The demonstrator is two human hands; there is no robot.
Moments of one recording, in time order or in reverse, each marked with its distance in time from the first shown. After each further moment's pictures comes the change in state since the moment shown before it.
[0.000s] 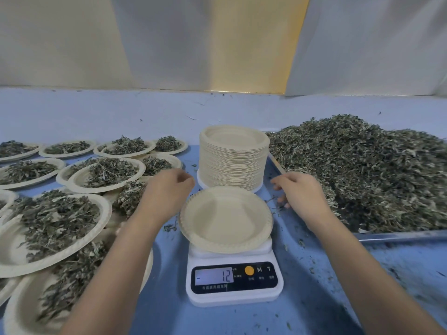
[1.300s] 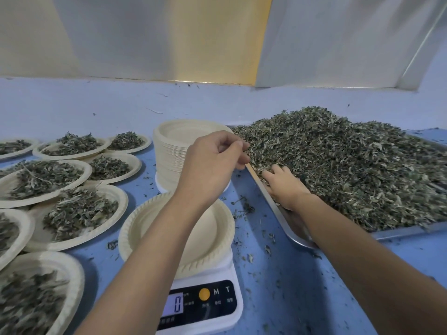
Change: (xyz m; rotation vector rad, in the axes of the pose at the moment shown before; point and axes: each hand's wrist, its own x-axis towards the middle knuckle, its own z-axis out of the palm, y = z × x) left_hand 0.016 0.105 0.080 -0.599 -0.064 0.304; right_hand 0.106 0.090 -0.024 -1.026 -0.259 -0.288
